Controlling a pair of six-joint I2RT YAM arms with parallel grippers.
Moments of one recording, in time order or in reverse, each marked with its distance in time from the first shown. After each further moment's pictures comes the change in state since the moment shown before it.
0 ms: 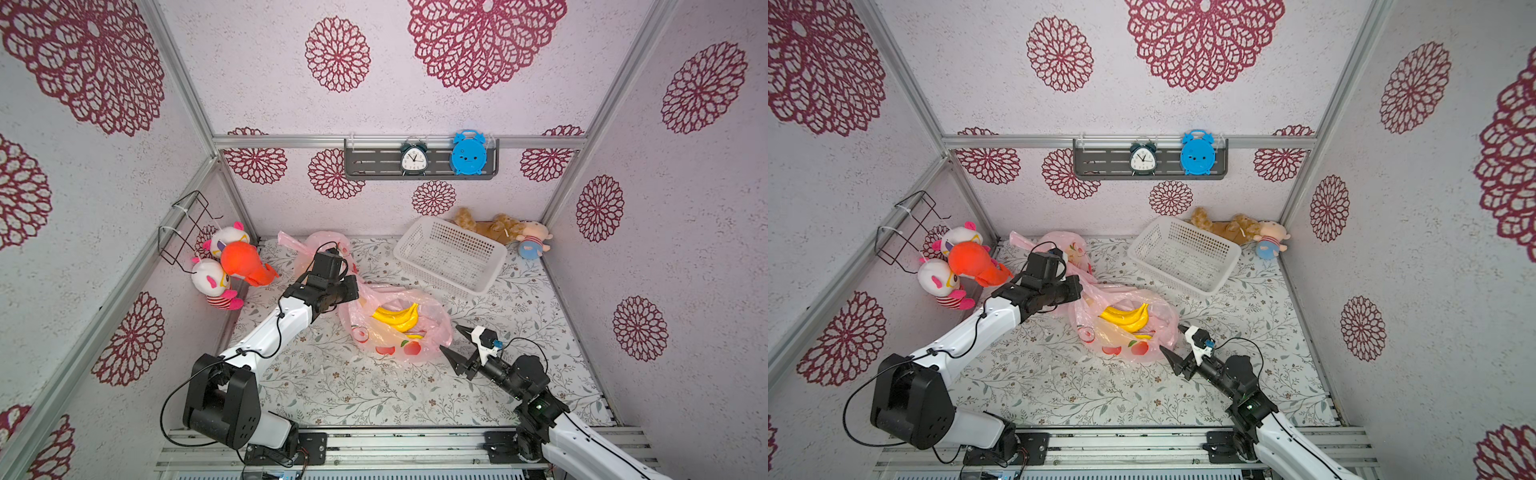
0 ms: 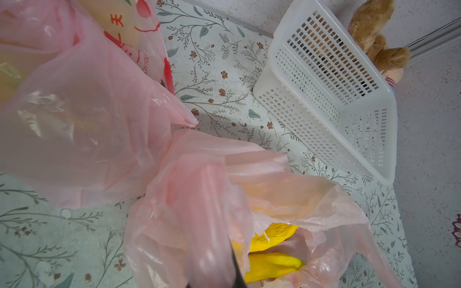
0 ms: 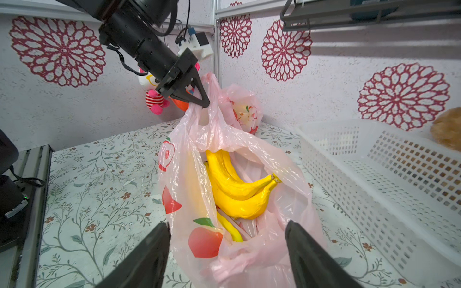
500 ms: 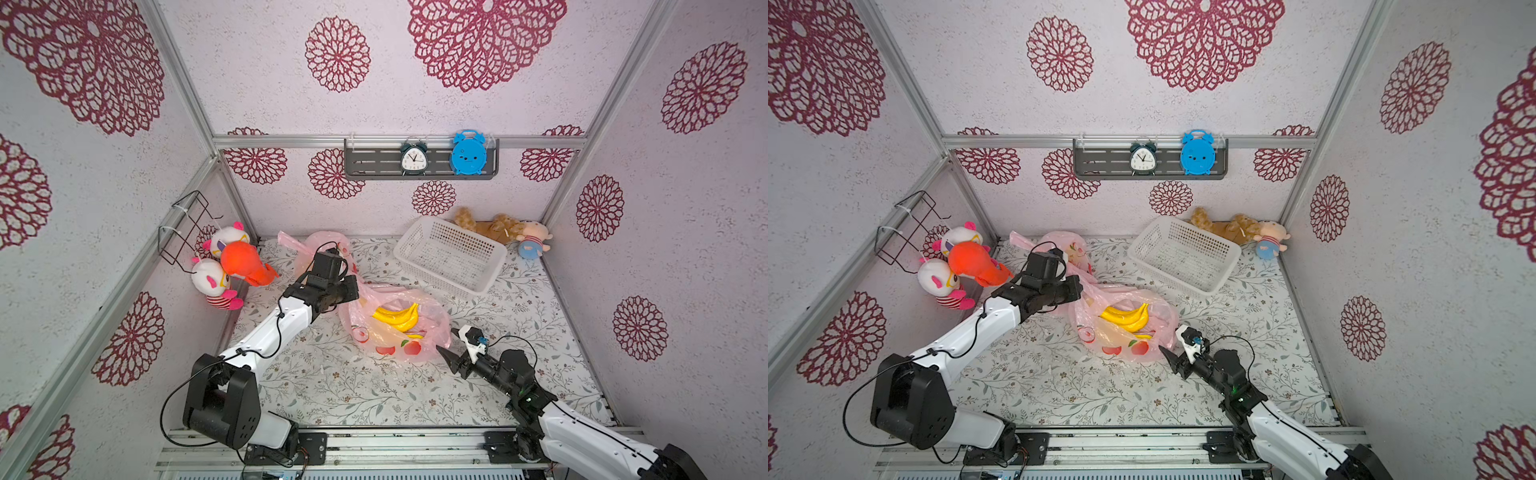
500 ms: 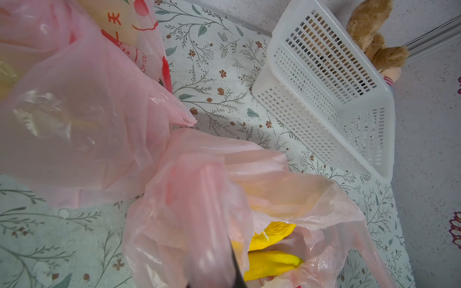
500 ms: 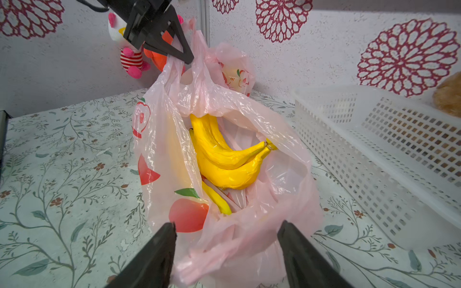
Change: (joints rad) left arm 0.001 0.000 0.000 0.000 0.008 0.001; right arm 0.031 0.171 0.005 0.051 0.085 -0.072
